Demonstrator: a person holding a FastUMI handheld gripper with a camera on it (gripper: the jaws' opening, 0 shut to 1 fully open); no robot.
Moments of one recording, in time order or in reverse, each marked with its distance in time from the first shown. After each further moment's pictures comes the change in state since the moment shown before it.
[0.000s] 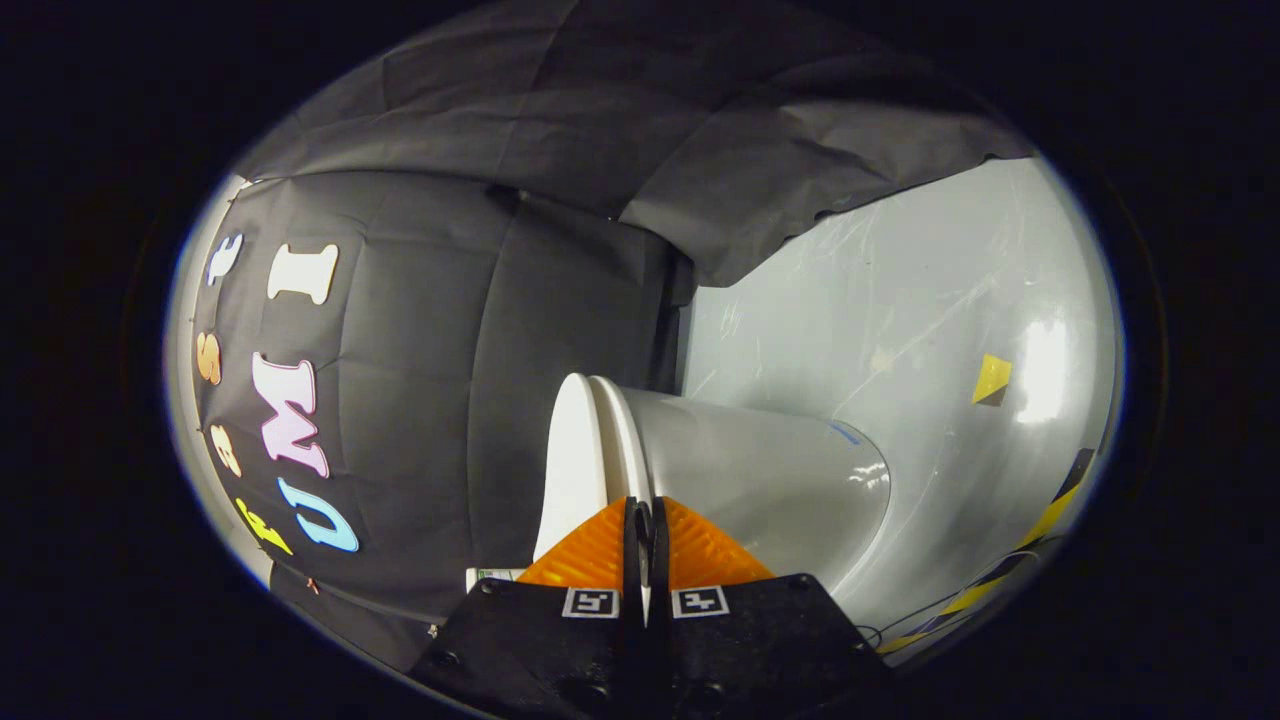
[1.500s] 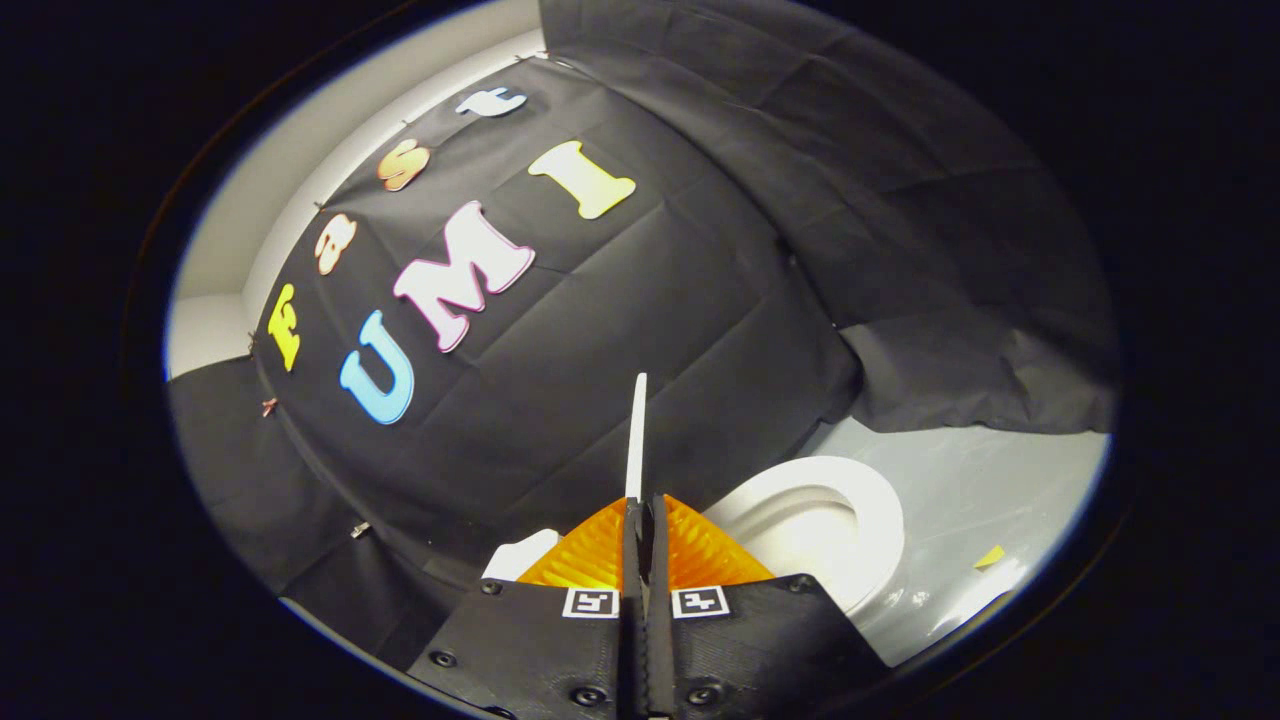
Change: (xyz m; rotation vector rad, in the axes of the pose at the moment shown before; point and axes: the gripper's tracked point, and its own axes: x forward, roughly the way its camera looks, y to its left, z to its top) arm -0.116 0.298 -0.106 -0.676 -0.150 0.234
